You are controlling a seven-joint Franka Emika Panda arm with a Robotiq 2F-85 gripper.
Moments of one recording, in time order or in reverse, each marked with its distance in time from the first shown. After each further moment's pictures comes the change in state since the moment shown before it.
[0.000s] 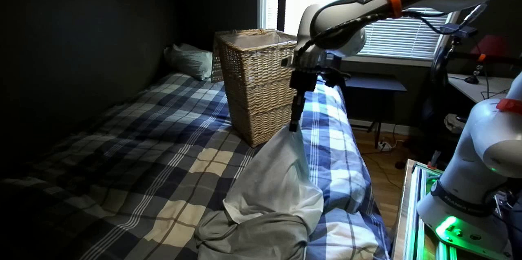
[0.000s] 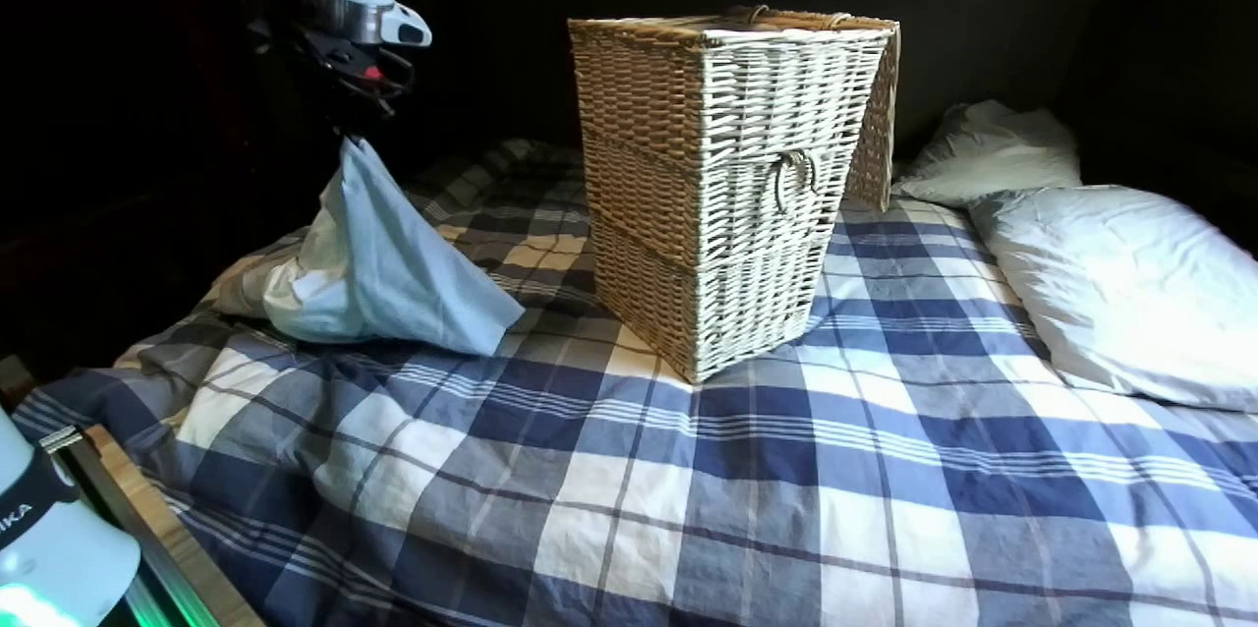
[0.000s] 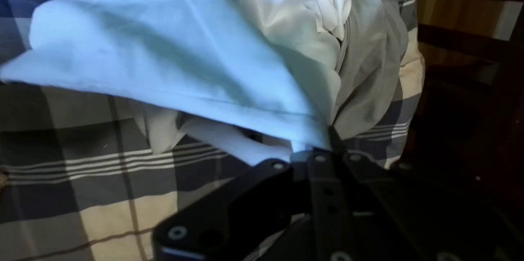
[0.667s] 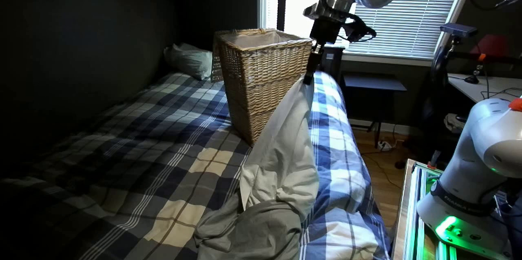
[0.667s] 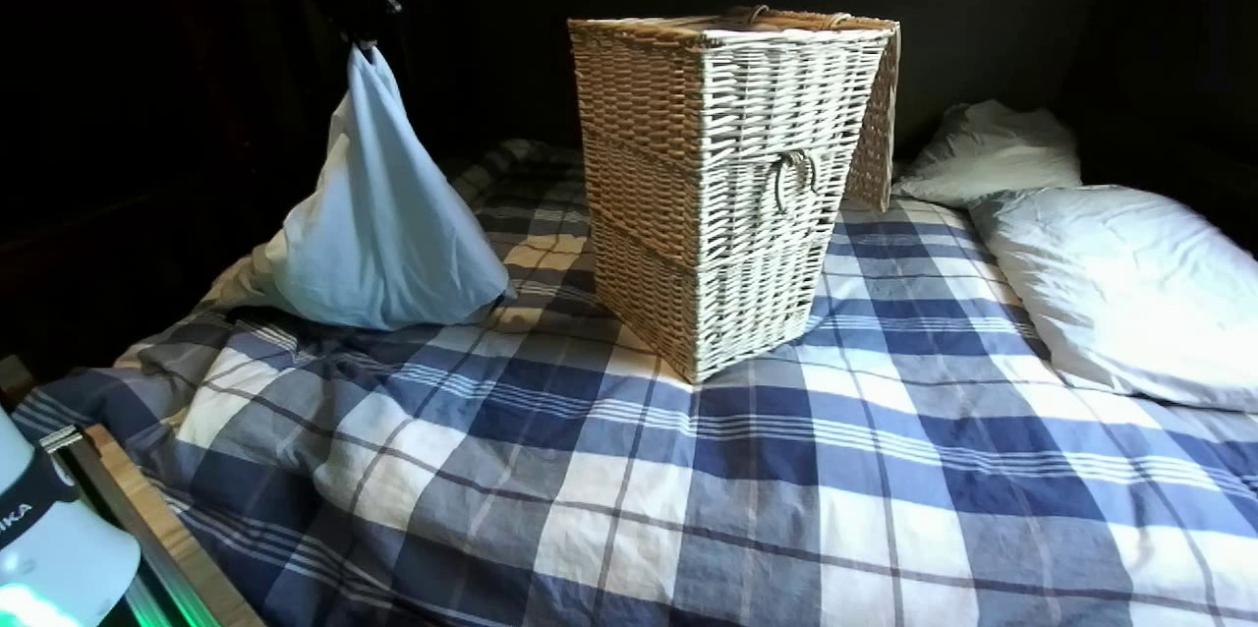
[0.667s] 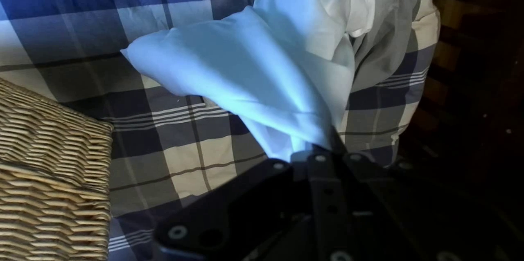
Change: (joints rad) arm 0.007 -0.190 -0.155 0.091 -0.116 -0.166 0.106
